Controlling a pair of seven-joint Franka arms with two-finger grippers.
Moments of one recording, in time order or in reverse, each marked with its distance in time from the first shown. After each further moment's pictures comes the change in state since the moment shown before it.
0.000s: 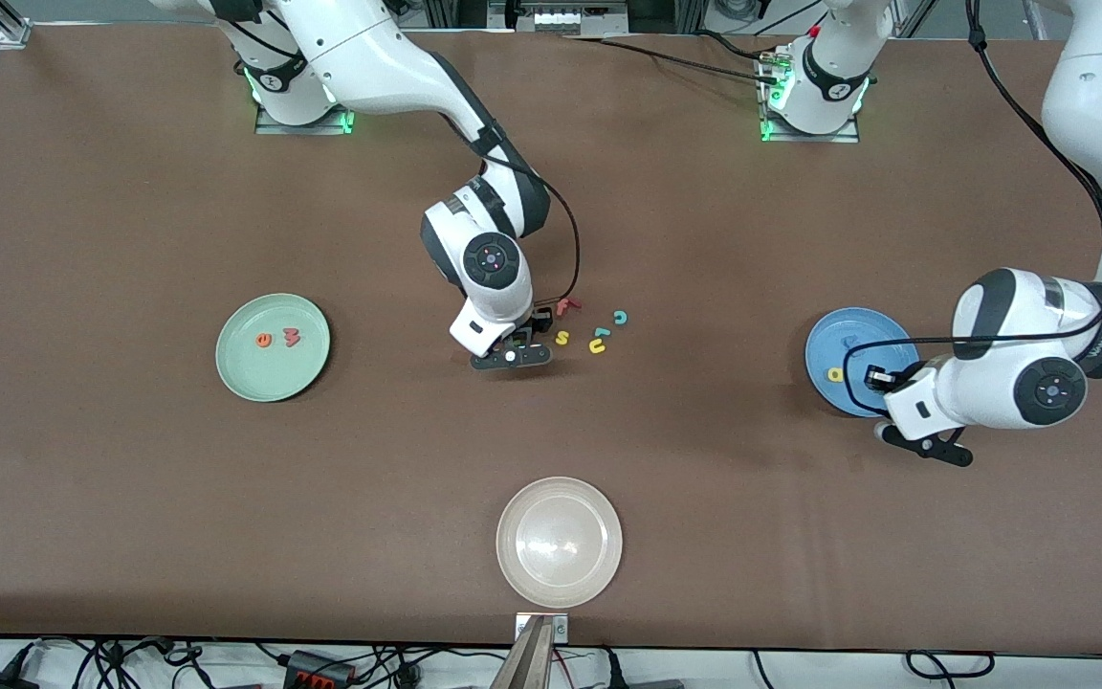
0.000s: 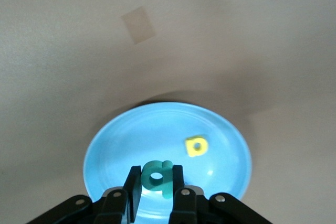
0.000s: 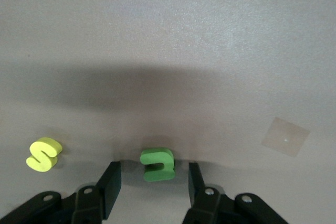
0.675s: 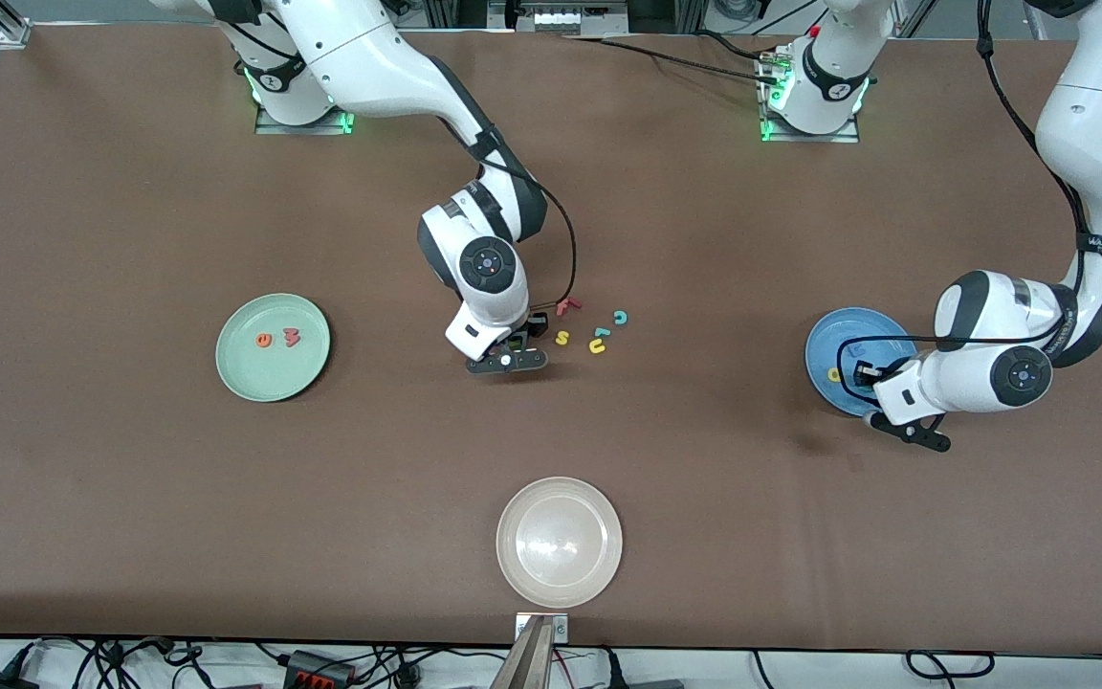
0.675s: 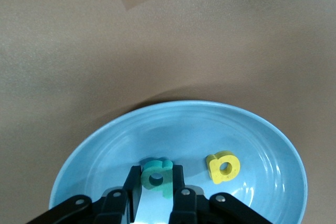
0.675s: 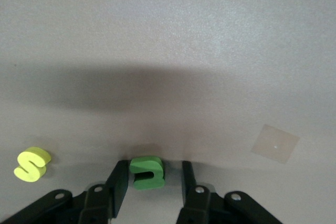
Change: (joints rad) left arm 0.058 0.026 0.010 -0.167 0.042 0.214 0.011; right arm -0.001 0.008 -0.012 0.006 0.000 0.001 0.000
